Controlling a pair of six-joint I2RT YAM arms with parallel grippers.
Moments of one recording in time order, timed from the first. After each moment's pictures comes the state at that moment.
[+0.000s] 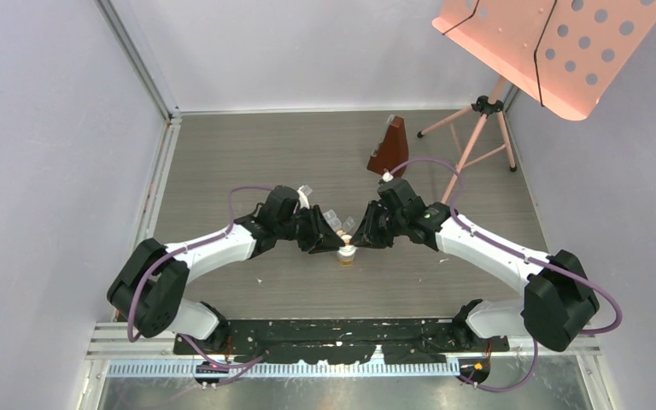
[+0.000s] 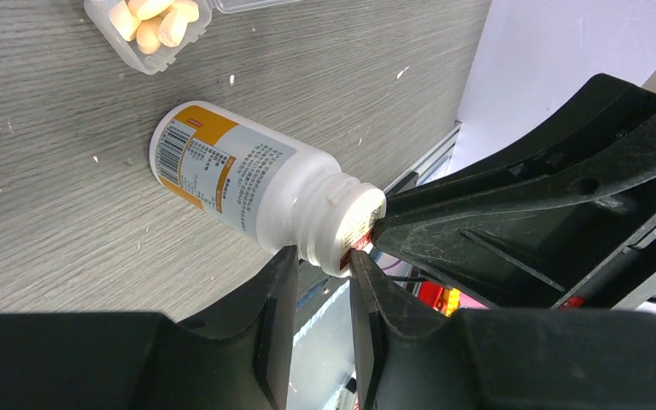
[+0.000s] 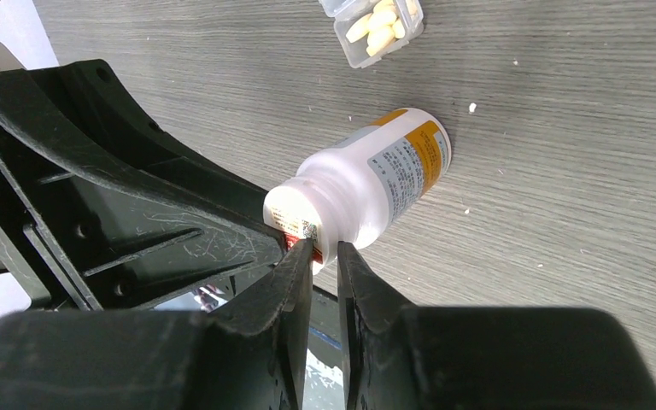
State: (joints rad) left arm -0.66 1.42 0.71 0.03 0.50 -1.10; right arm 0.68 1.31 0.86 -0.42 -0.21 0.93
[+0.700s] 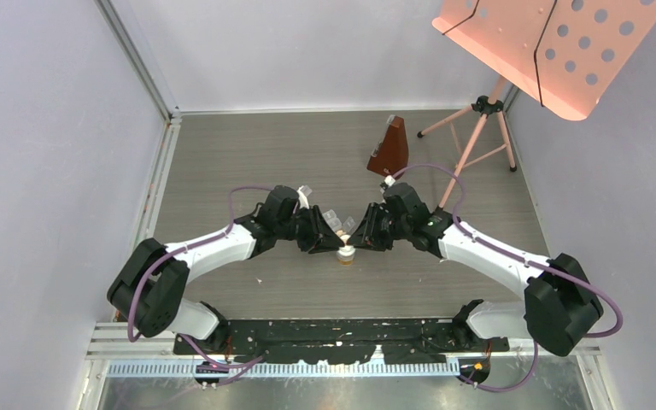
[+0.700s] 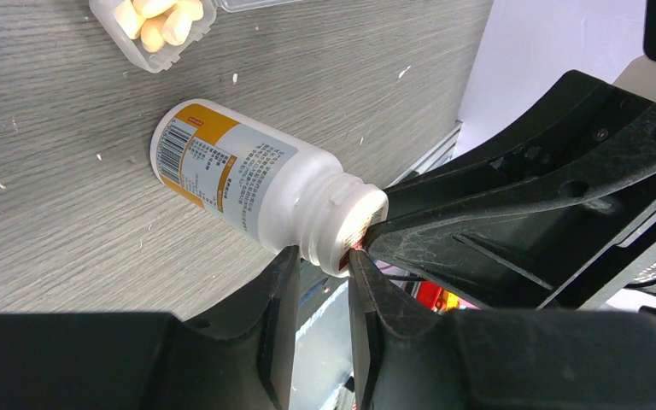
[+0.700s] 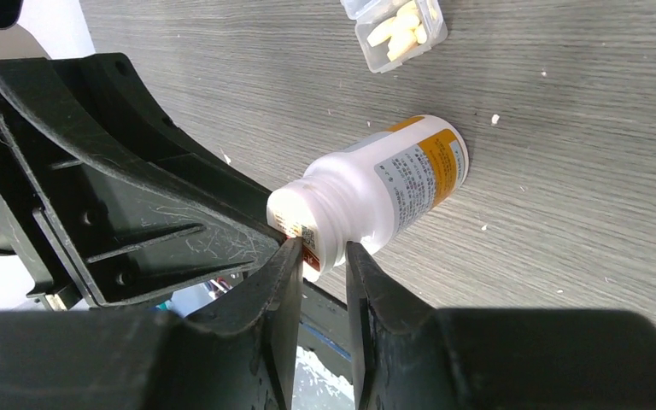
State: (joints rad) left arm -0.66 1.42 0.71 0.02 0.50 -1.10; right arm 0.67 1.28 0.77 -0.28 -0.27 0.94
